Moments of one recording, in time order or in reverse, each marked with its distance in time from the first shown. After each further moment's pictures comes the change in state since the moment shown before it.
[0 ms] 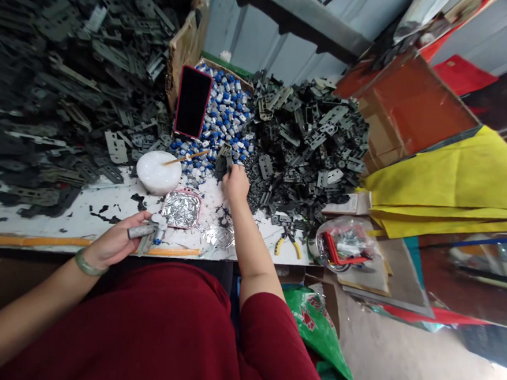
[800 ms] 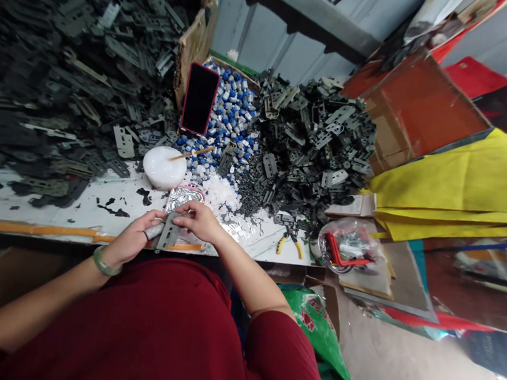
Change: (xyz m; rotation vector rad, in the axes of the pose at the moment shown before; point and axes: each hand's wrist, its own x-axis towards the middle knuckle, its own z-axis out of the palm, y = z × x) left_hand -0.003 -0.017 0.014 0.208 0.022 0.124; right_hand -0.110 -0.072 -0.028 1.123 -0.813 0.043
